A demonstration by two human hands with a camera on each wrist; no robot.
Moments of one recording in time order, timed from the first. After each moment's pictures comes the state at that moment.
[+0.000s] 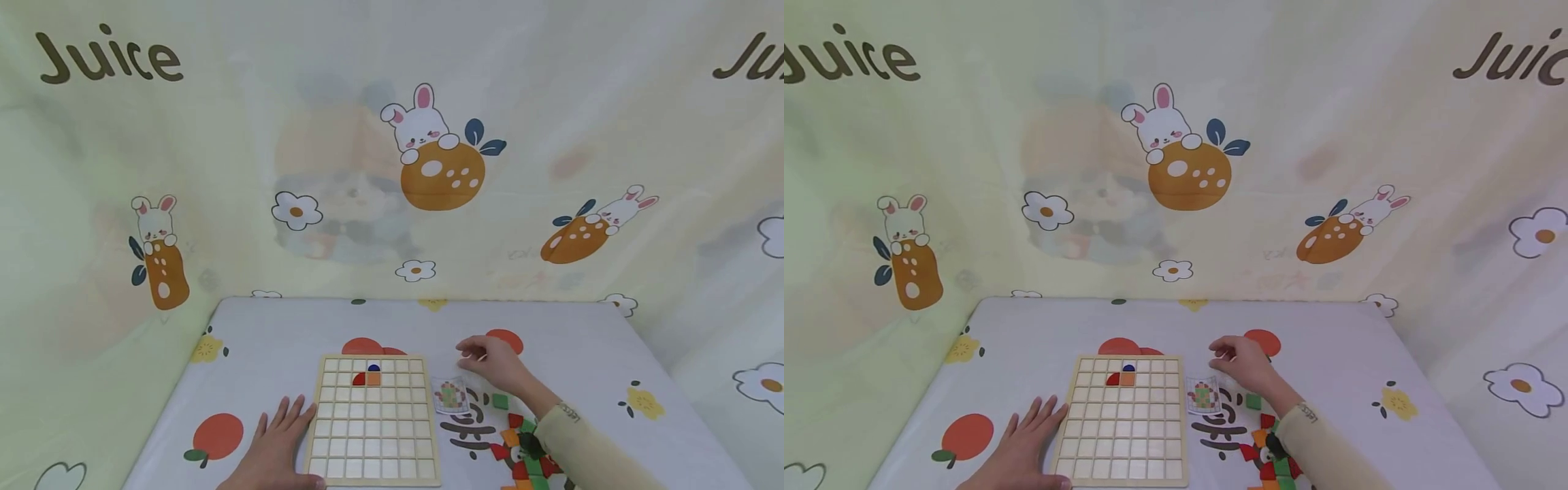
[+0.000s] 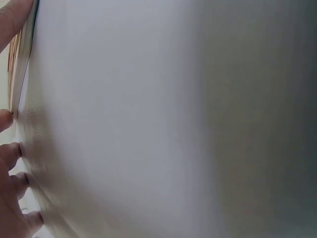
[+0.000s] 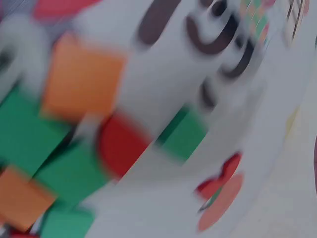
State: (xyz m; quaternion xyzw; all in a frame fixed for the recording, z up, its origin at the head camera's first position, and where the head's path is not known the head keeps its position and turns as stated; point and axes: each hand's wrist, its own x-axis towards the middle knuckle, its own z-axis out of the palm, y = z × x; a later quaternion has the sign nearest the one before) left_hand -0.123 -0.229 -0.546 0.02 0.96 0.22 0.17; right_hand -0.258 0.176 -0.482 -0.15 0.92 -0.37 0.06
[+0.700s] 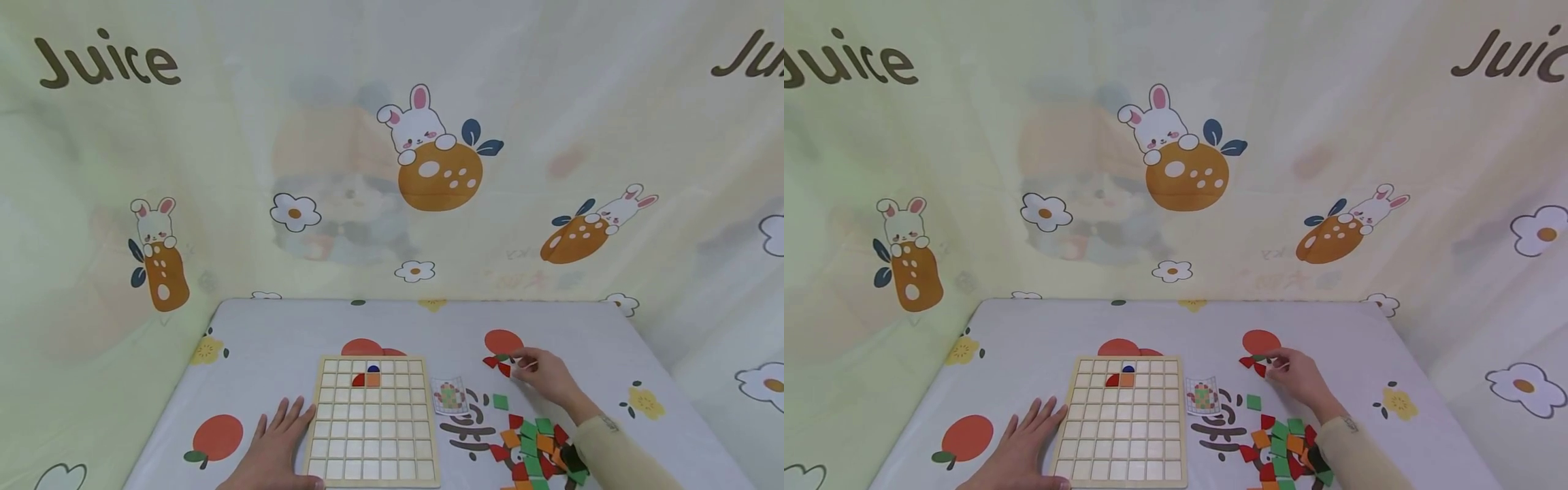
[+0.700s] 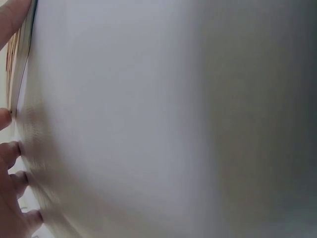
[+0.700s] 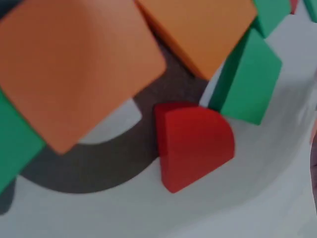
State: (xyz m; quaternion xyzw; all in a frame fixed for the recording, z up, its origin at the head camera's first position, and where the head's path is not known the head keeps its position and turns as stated) left_hand -0.123 -0.229 -0.547 0.03 0.96 0.21 0.17; right_hand -0.266 0.265 -0.517 -0.04 0.95 -0.31 0.08
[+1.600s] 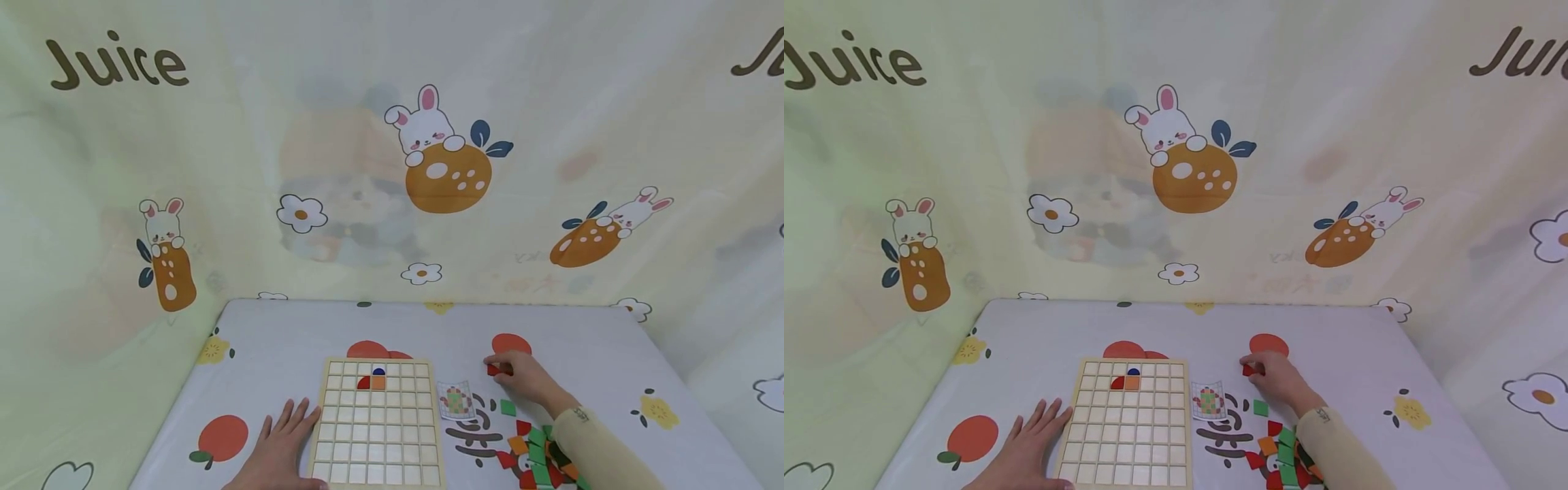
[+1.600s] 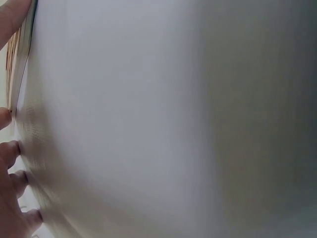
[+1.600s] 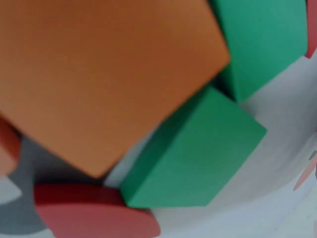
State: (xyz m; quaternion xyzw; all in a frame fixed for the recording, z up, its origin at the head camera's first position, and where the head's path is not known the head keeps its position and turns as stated) left_hand -0.120 -0.233 -0.546 0.04 0.96 0.22 0.15; right_hand -0.290 0.227 -0.540 -0.13 0.95 -0.25 0.10
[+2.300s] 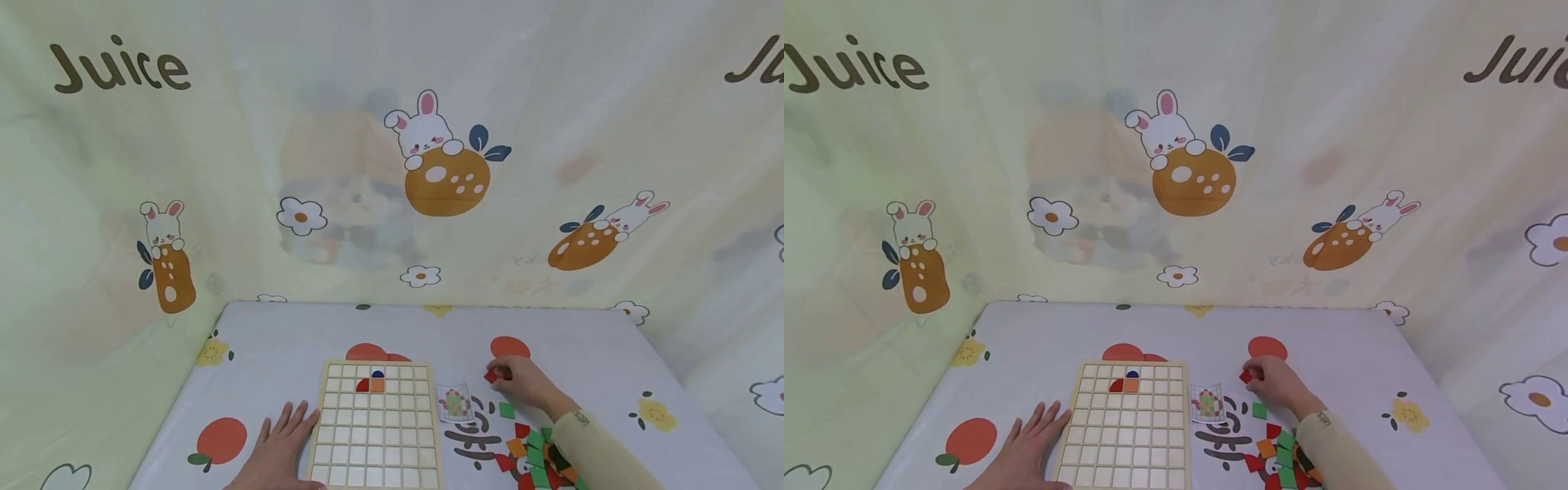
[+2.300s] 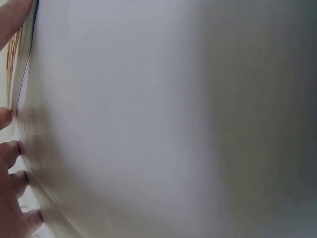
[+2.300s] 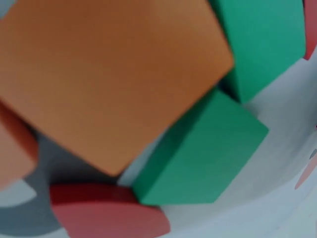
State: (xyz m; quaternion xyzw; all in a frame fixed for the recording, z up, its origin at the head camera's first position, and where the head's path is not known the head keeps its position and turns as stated) left_hand -0.120 -0.233 -0.548 0.05 0.96 0.22 0.15; right_hand -0.286 0.228 -0.536 -0.12 0.95 -0.26 0.11
